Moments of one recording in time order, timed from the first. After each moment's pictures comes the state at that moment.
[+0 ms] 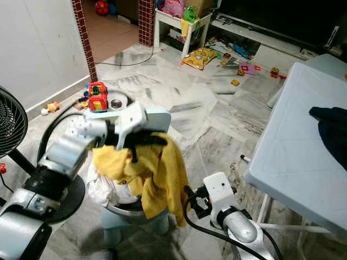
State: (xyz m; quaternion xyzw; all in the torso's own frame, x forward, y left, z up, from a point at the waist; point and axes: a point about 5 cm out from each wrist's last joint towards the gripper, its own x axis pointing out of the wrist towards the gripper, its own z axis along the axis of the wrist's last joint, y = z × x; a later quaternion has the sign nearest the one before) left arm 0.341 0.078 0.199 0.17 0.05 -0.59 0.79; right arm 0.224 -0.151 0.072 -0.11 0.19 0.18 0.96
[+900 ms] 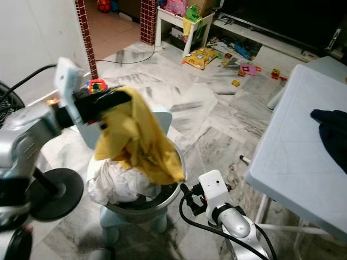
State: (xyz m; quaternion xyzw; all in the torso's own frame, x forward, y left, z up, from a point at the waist) left arm 0.319 0.173 0.228 -0.01 0.01 -0.41 0.91; right arm 0.230 -0.148 0.065 -0.11 0.19 0.19 0.96
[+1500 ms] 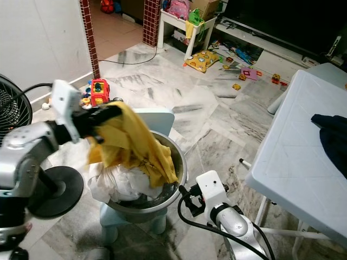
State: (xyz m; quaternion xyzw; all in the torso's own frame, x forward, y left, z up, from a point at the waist) left arm 0.314 0.140 0.215 0.04 -0.02 -0.43 0.90; right arm 0.234 -0.142 0.062 -0.11 0.19 0.19 0.96
